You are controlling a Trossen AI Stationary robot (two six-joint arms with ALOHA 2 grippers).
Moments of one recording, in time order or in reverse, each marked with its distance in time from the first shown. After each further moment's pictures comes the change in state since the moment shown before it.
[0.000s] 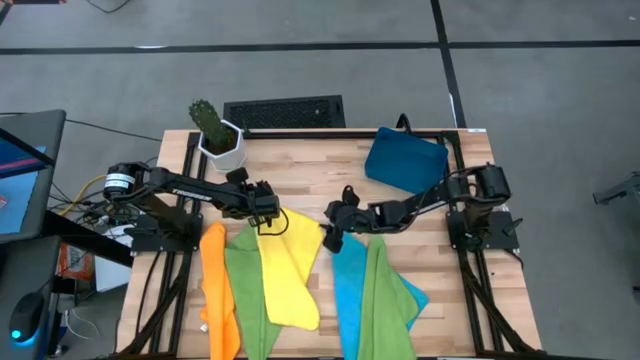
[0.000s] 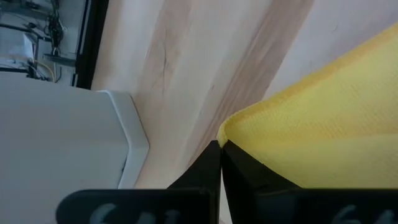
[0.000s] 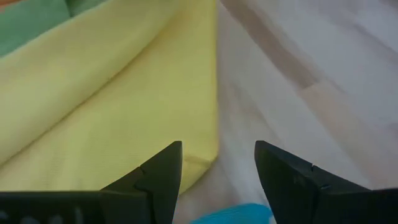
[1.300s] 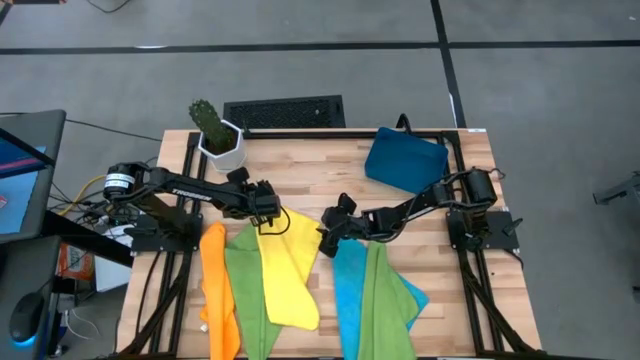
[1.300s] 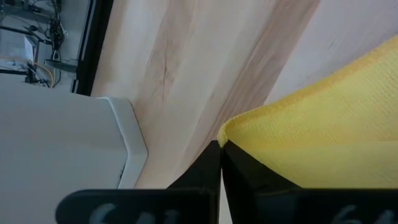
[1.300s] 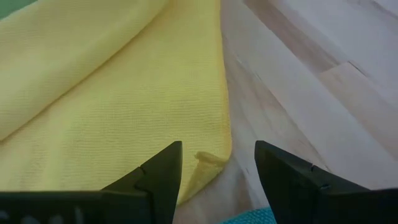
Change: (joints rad) left arm 0.000 0.000 0.000 0.032 -0.007 0.000; right arm 0.022 0.093 0.027 0.044 0.050 0.026
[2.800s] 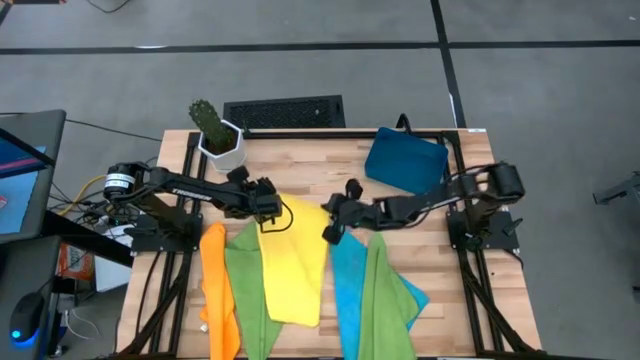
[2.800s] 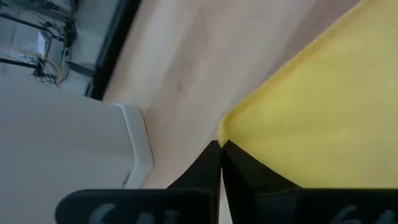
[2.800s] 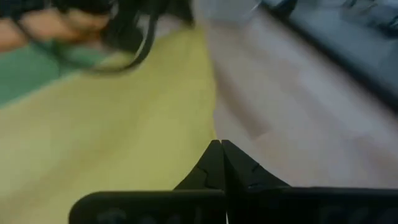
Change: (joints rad) left arm 0.000 0.000 0.025 0.028 -0.059 -0.069; right arm -0.026 -0.249 0.010 -0.131 0.121 -0.141
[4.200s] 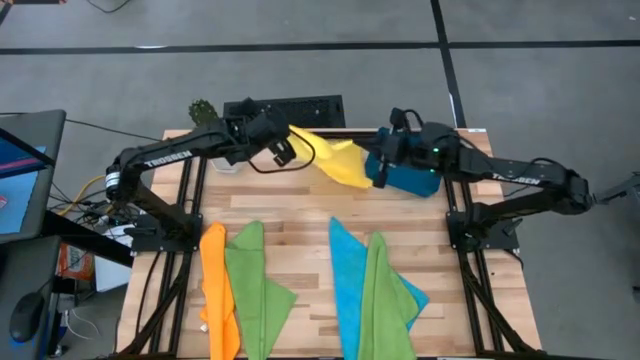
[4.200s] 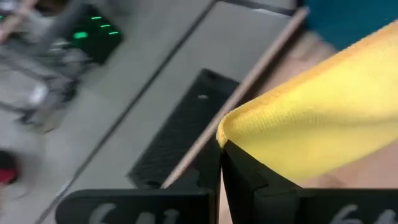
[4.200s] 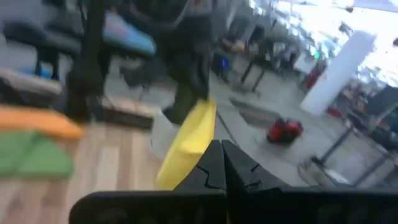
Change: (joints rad) left arm 0.189 0.000 0.830 -0.273 0.092 0.315; right arm -0.337 -0.588 0.000 -0.013 -0.431 -0.645
